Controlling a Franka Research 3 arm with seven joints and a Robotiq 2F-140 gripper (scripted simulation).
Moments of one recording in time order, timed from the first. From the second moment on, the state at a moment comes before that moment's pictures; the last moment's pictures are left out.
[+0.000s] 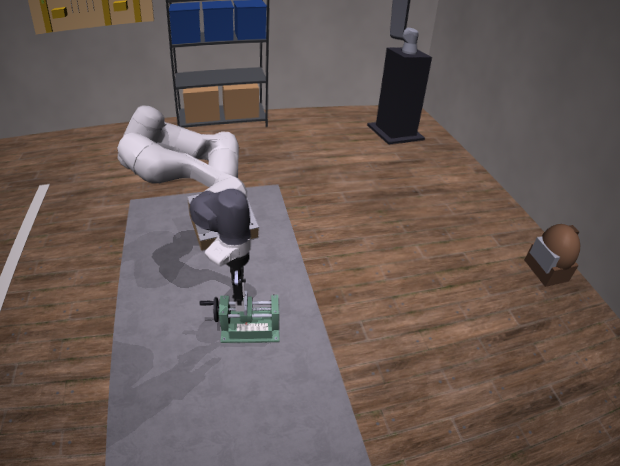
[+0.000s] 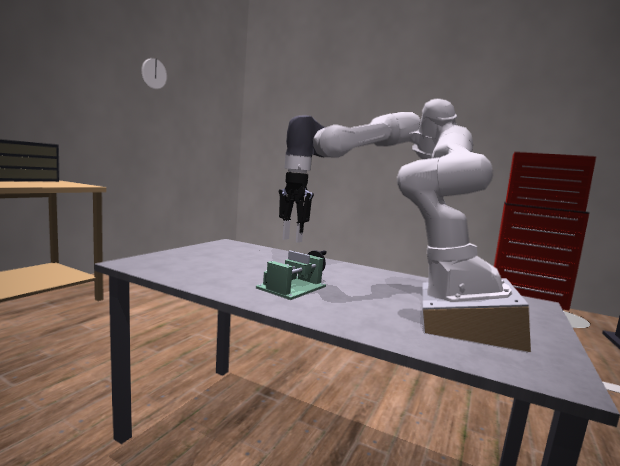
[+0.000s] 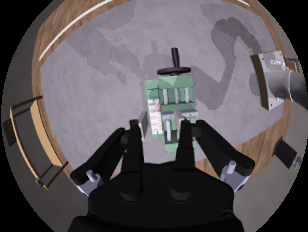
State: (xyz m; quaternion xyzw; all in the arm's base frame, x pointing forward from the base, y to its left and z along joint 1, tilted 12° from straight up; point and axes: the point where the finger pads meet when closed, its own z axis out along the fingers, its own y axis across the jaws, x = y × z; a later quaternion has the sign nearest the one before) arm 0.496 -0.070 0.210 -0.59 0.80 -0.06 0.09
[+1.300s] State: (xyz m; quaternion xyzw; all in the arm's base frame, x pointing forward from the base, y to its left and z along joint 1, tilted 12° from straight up) arm 0.418 -0.173 0.196 -0.56 0.82 -0.06 0.09
